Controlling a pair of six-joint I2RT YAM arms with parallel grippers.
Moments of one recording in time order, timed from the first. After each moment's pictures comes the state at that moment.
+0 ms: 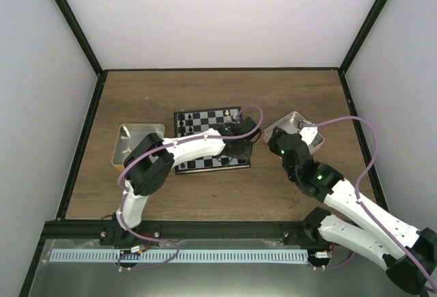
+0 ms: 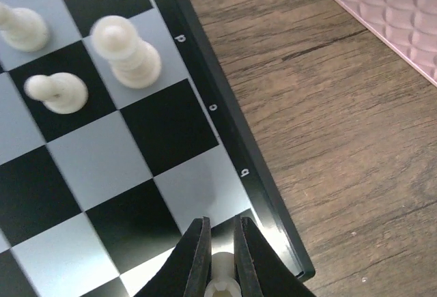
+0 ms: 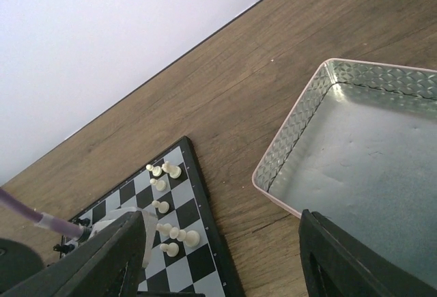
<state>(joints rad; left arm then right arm) -0.96 2.03 1.52 -0.63 -0.13 -0.63 0.72 0.80 0.65 -0.37 0.62 0.93</state>
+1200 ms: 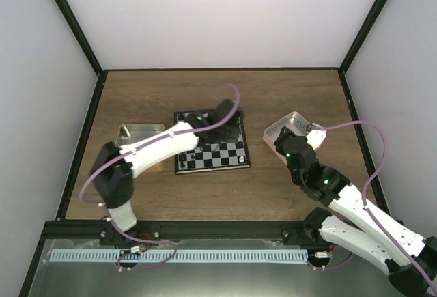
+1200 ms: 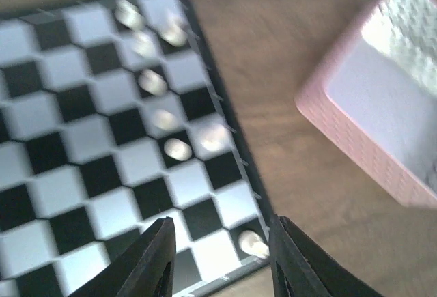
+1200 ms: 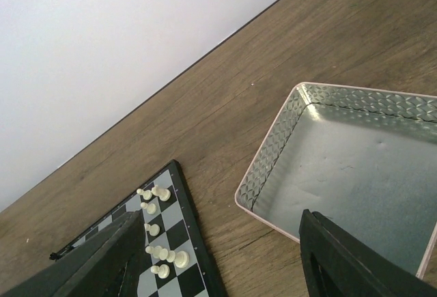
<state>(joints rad) -0.92 1.81 1.49 -0.66 -0.17 -0.63 0.72 0.73 0.65 -0.43 0.71 0.96</state>
